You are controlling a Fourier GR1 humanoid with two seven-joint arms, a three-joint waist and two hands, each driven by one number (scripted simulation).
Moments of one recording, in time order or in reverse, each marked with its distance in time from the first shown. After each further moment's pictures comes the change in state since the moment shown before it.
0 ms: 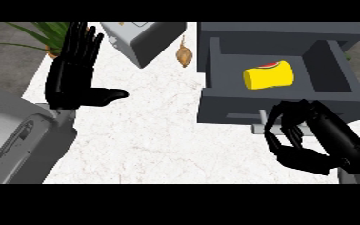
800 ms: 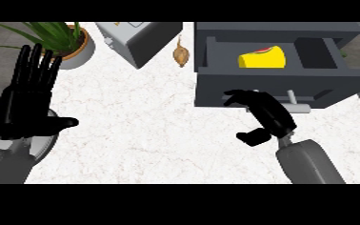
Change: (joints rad) left arm 0.269 0.084 0.189 -0.056 0.006 -0.240 -0.043; right arm -0.196 0.091 0.155 0.601 0.451 -0.251 -0.209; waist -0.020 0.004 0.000
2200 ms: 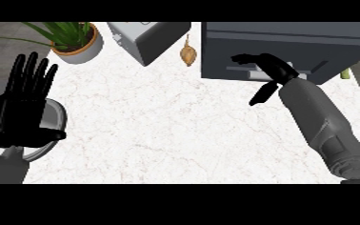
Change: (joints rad) left arm 0.057 -0.052 0.113 0.034 -0.065 -0.193 0.024; right arm -0.649 -0.042 -0.269 1.063 0.012 -0.049 -0.426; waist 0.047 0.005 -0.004
